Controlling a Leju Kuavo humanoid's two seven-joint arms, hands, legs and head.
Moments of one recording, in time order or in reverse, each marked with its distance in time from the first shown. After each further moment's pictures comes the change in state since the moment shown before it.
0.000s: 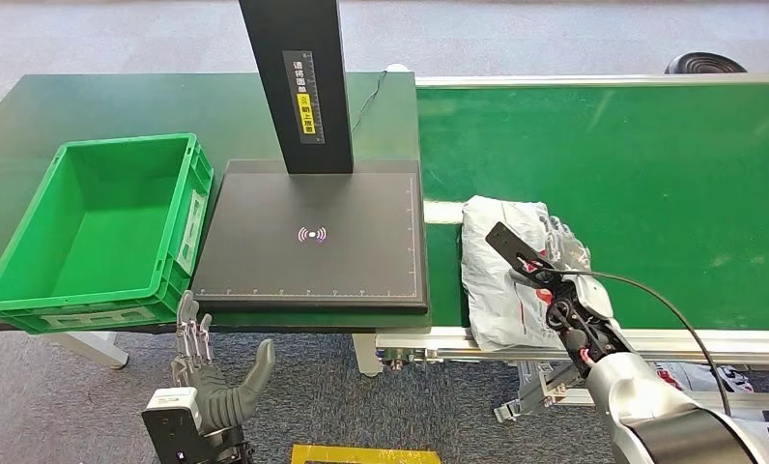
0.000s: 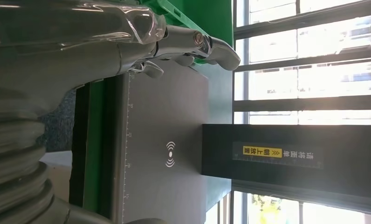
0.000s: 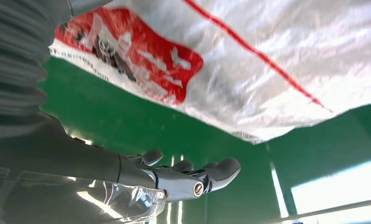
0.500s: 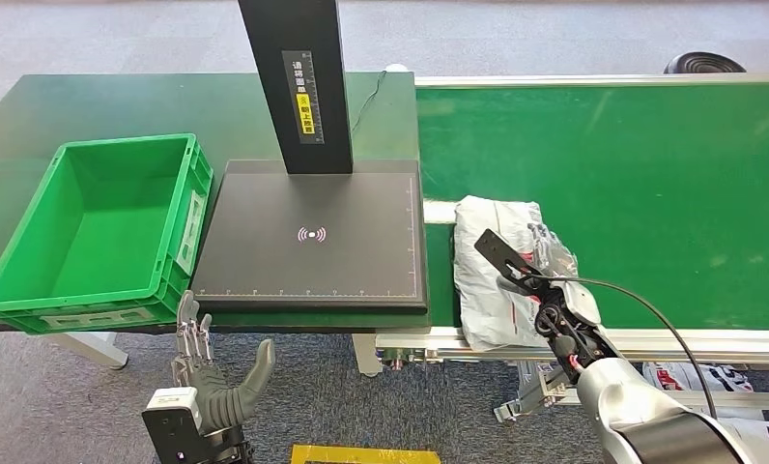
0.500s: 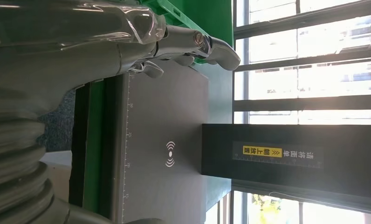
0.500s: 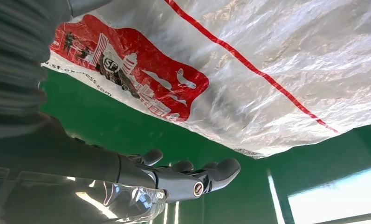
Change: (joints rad) left arm 0.000 0.000 0.000 0.000 0.000 0.000 0.000; right arm 0.013 0.028 -0.002 0.005 0.002 -0.001 0.000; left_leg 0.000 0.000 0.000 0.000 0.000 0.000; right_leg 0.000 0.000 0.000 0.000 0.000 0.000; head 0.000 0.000
